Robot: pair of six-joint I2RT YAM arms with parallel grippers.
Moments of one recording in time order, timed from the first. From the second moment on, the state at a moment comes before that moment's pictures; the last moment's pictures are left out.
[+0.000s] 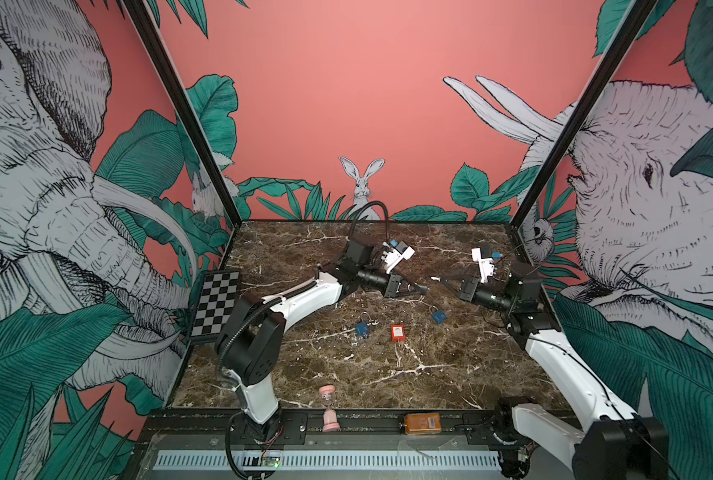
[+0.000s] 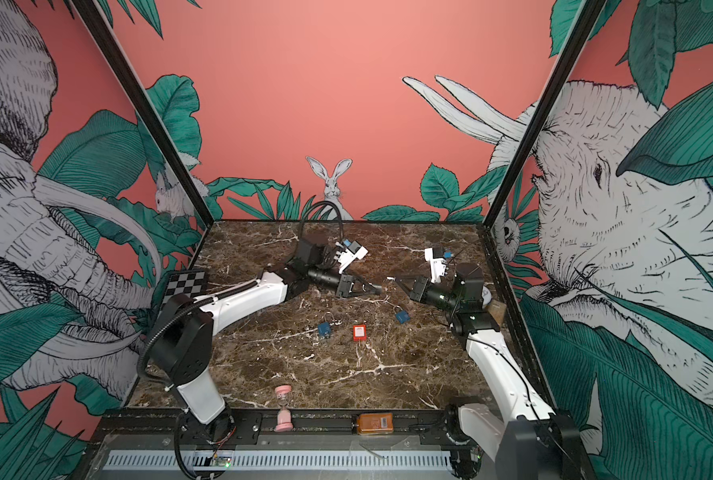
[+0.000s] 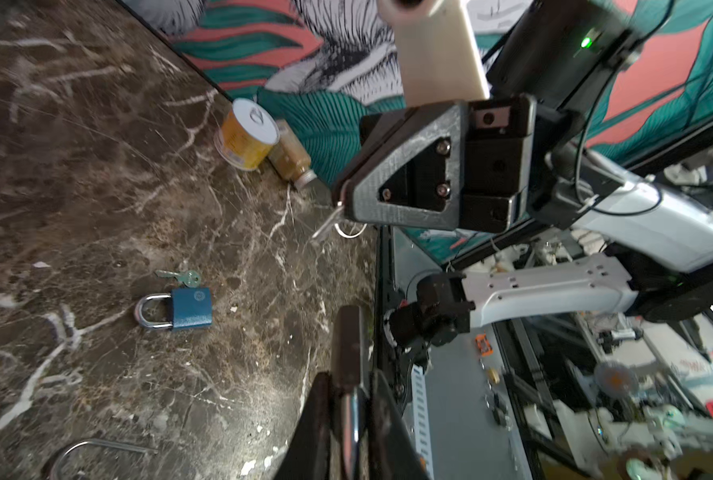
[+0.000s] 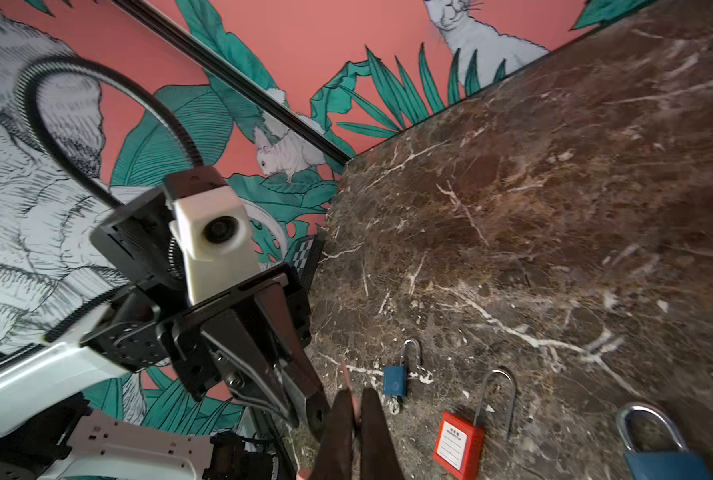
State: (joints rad) left arm -0.72 1.80 1.34 -0.15 1.03 -0.21; right arm 0.09 1.03 0.64 0.00 -0.82 0.63
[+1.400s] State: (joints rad) left arm -0.90 2.63 2.30 -1.30 0.86 0.46; right arm 0.18 1.03 0.09 0.31 -0.40 0.78
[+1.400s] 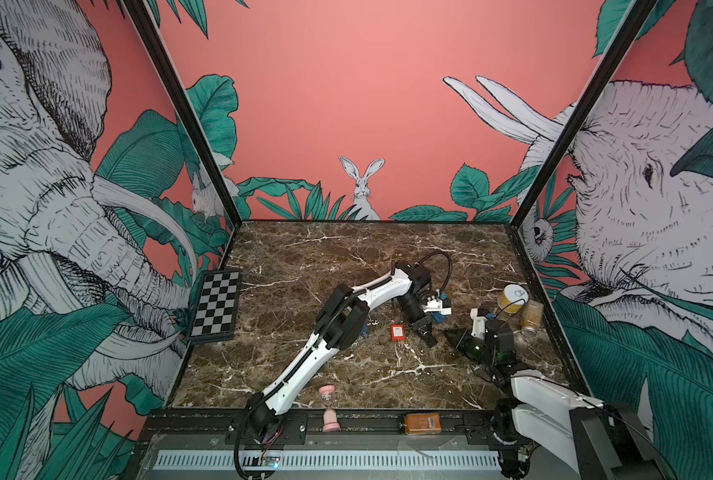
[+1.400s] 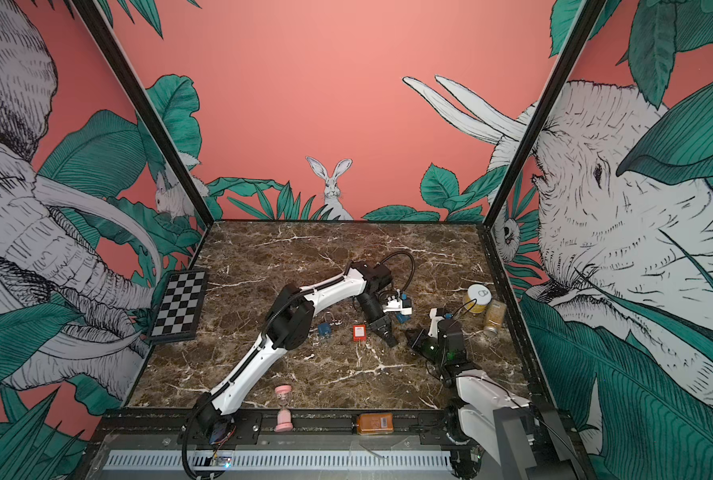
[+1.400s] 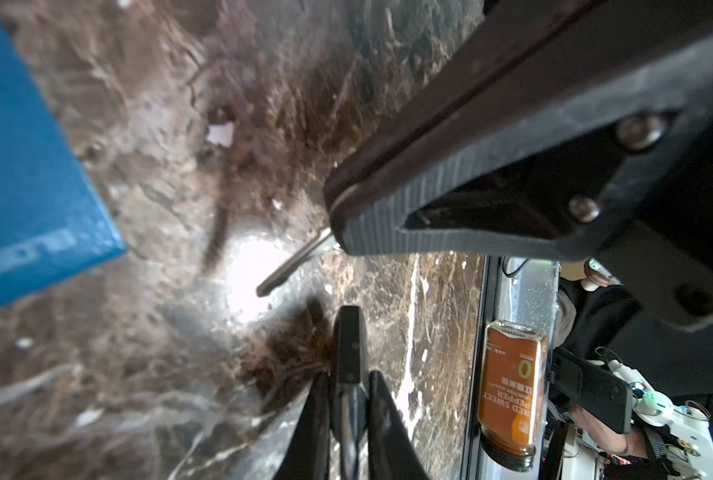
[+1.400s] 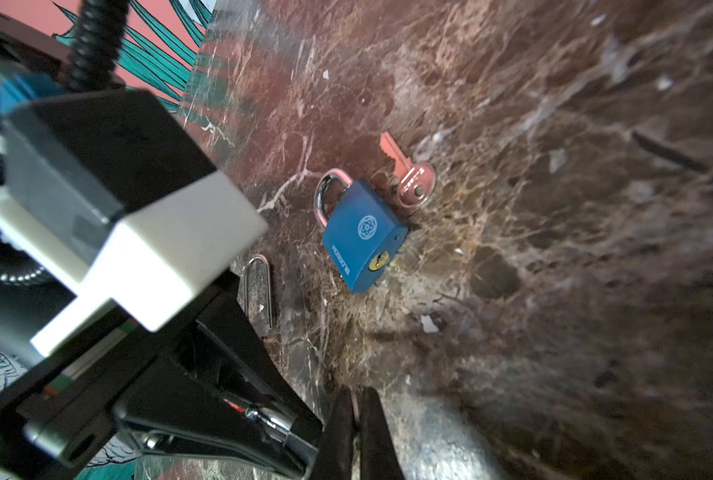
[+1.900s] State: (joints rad) left arm -0.90 2.63 2.34 -1.31 0.80 0.45; right arm 0.18 1.05 0.07 0.32 -0.39 0.77
